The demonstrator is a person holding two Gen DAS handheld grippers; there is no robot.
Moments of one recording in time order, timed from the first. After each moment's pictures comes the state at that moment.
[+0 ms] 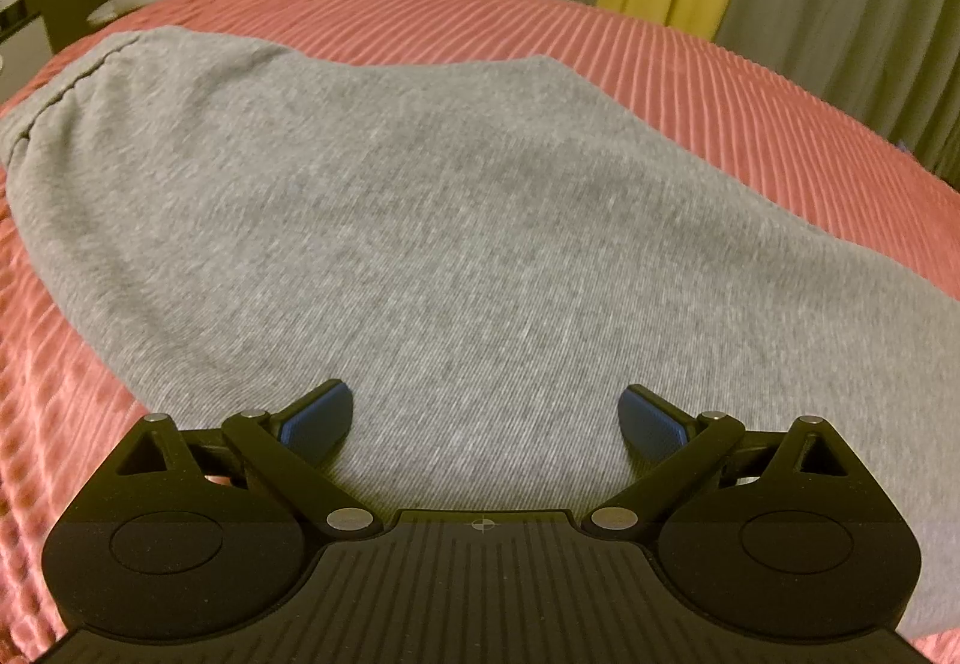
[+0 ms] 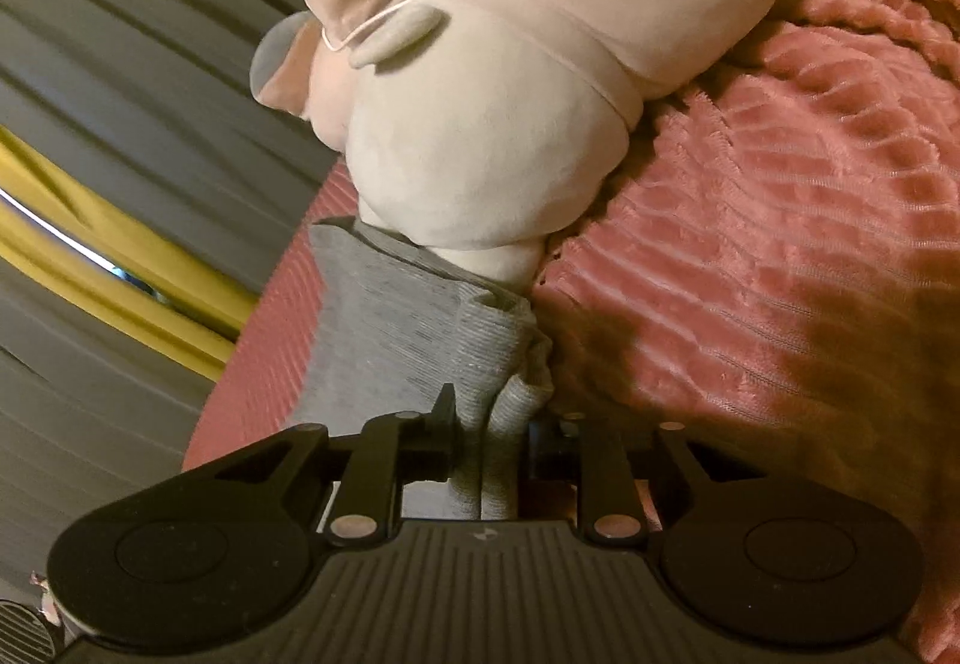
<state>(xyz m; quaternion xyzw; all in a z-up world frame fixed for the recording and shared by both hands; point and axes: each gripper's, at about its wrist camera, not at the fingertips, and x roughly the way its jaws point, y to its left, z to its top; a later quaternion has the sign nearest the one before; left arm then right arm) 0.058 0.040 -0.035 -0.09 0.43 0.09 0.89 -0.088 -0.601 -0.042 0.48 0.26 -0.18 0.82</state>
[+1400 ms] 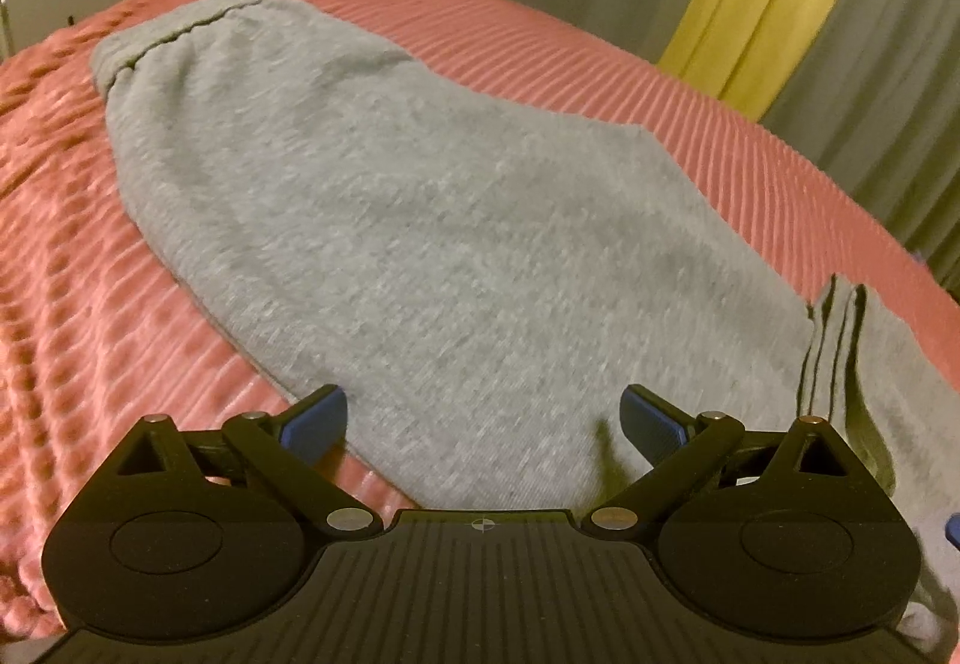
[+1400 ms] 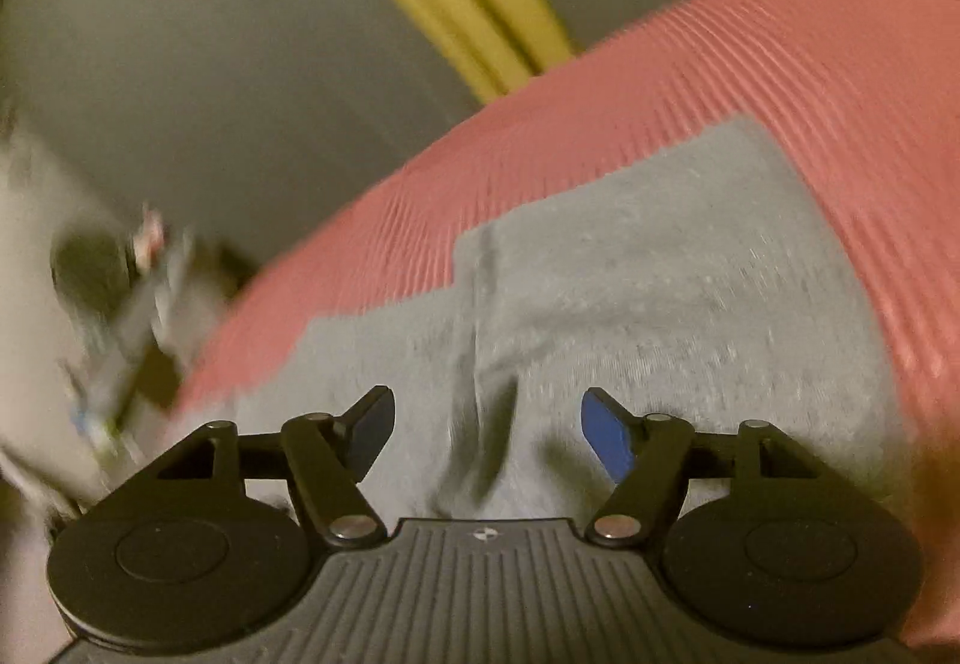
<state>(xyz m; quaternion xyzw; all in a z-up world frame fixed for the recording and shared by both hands) 0.029 0.077 -0.018 -0.18 0.40 0.14 0.88 0.013 -0.311 0.019 0.34 0.36 0.13 0.86</state>
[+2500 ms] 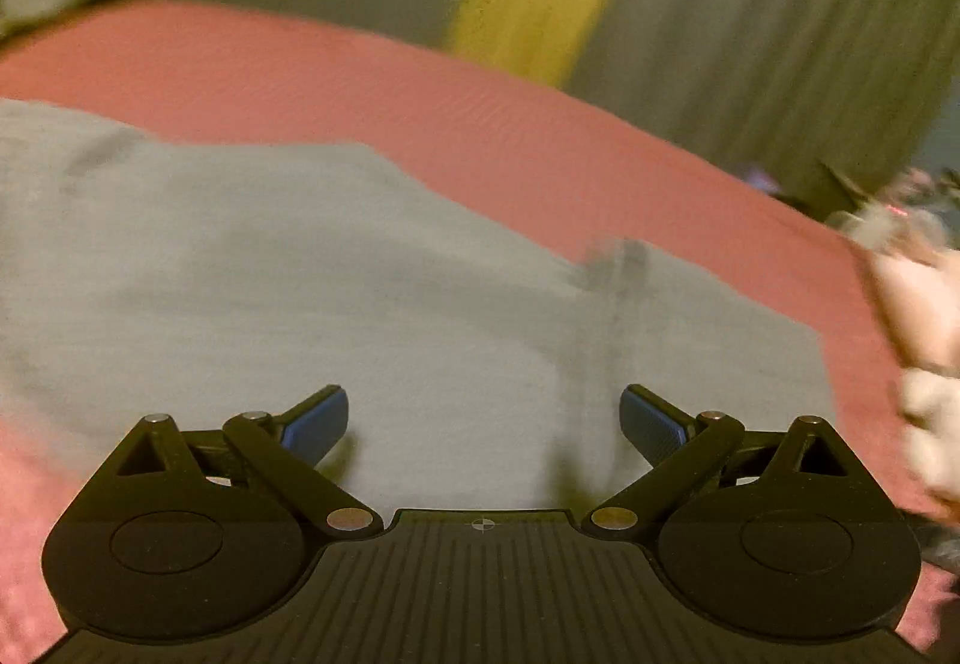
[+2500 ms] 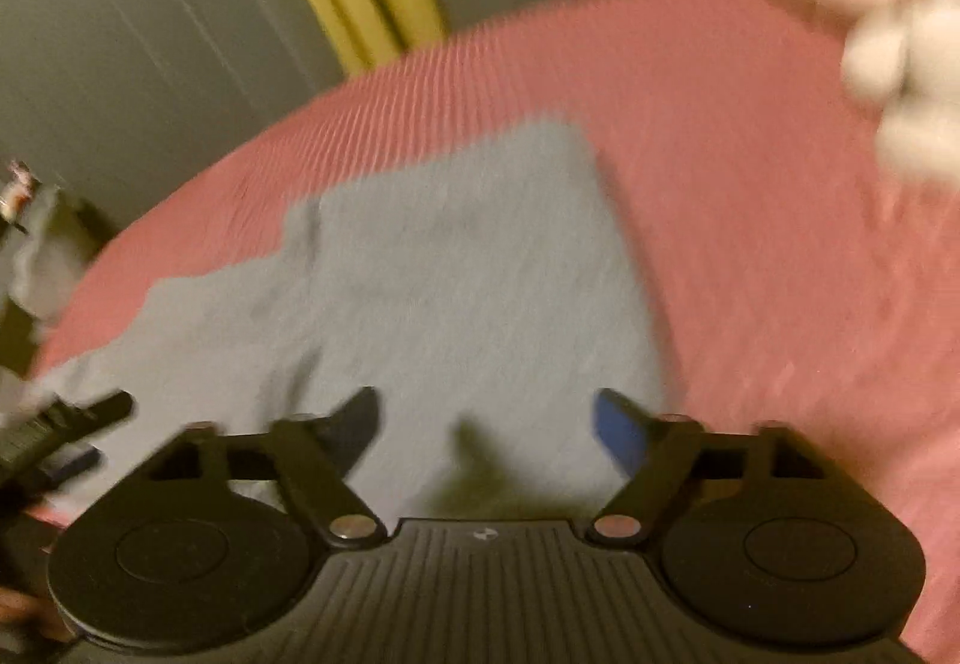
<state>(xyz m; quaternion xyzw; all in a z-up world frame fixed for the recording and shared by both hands) 0.067 0.014 0.022 -0.15 0.42 -0.07 0.89 -0.024 -0.317 0.030 0.18 0.40 -0.01 0.90</state>
